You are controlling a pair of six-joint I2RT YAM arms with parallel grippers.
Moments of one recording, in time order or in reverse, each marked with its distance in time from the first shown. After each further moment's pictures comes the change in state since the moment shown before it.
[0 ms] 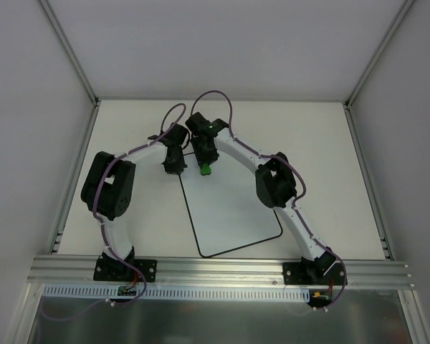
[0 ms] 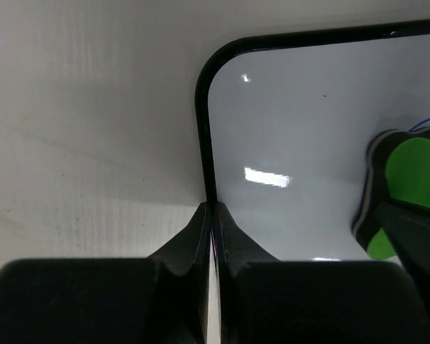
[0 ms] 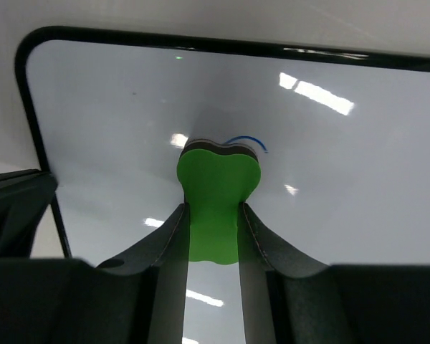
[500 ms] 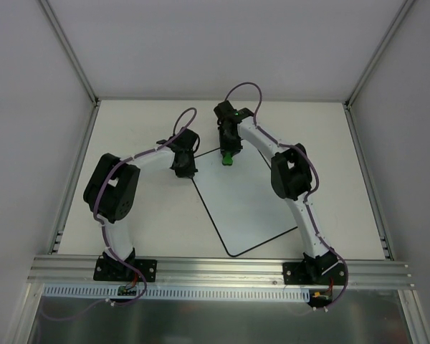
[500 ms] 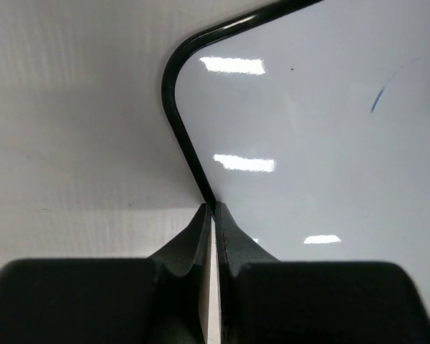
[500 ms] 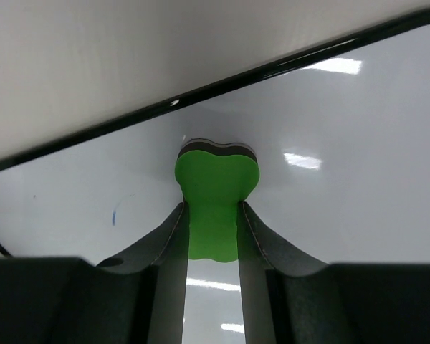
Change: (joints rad) left arm -0.086 -0.016 -0.032 0.066 0.058 -0.024; right arm -0.161 -0.055 -0.101 0.005 0.017 0.075
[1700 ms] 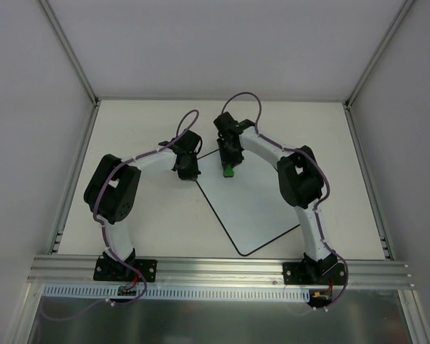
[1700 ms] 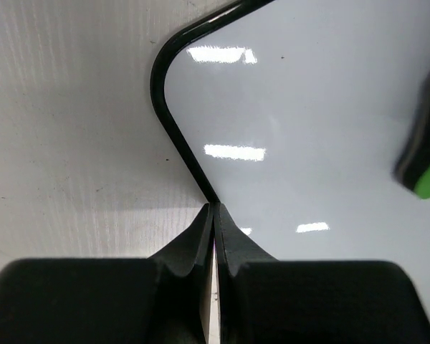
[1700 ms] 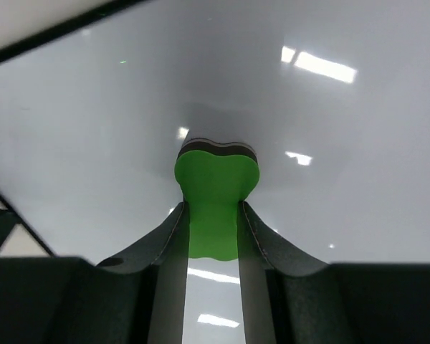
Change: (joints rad) left arm -0.033 -0.005 -0.004 -0.003 0.046 -0.022; right arm 0.058 -0.171 -0.302 0.125 -0.030 -0.054
